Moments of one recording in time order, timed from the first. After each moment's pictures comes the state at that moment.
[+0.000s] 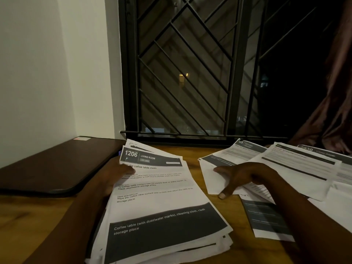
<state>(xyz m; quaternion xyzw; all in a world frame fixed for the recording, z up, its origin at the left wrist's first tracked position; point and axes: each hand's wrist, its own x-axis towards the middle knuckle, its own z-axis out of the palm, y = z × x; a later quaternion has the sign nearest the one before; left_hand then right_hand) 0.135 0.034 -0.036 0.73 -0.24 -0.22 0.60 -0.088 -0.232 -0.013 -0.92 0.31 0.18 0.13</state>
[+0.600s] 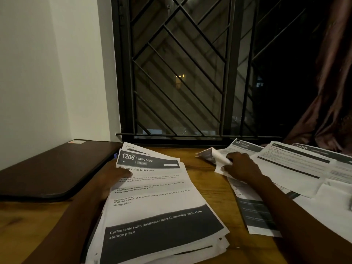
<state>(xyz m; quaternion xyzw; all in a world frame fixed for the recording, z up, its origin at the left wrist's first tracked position) 0.133 0.027 -0.037 0.74 -0.25 -0.21 0.59 -0.092 -0.255 -0.039 -0.88 0.41 -0.23 0.08</state>
